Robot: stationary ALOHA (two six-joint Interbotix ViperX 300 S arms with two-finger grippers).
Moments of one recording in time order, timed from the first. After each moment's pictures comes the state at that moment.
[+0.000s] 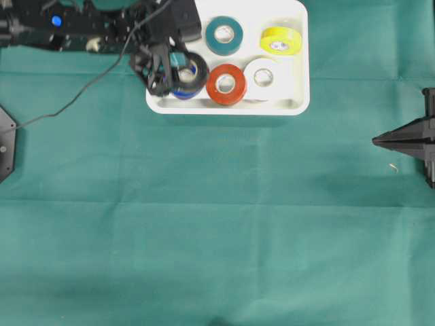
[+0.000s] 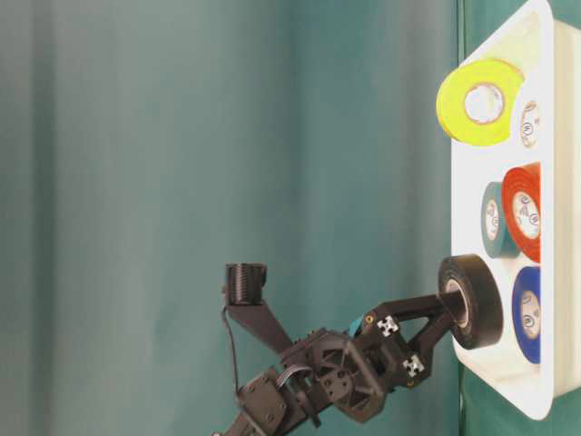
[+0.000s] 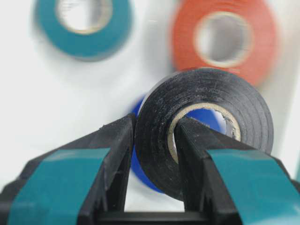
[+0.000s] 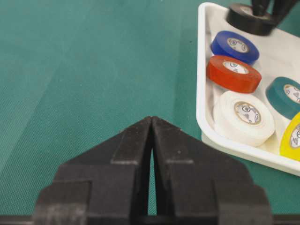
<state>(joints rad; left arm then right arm) 0.39 0.05 0.56 -0.02 0.28 0.13 -0.02 -1.25 1.59 -0.44 -0.12 0.25</state>
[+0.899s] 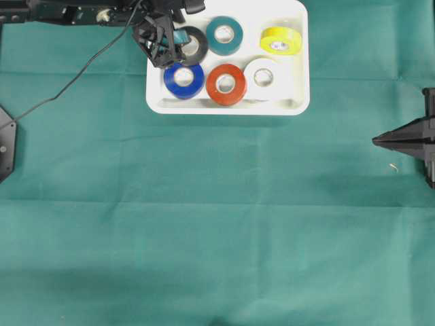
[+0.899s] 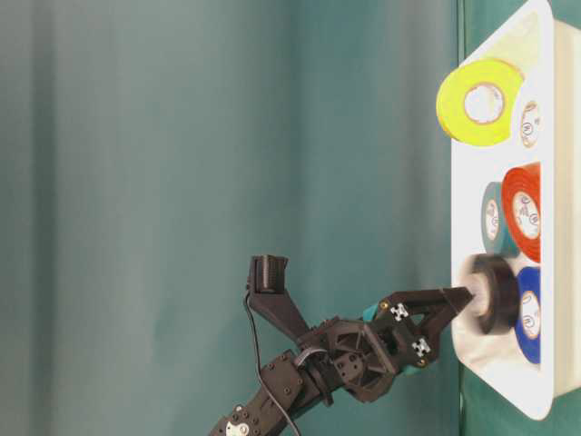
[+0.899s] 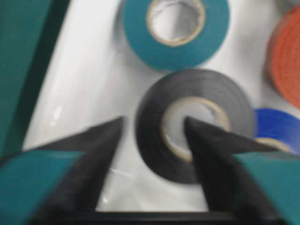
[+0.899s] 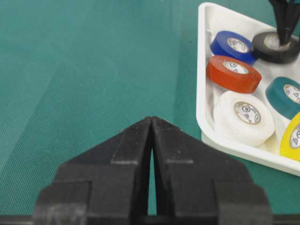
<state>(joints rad) 0.49 0.13 0.50 -0.02 0.27 0.23 -0.02 -1.25 1.59 -0.44 -0.12 0.25</state>
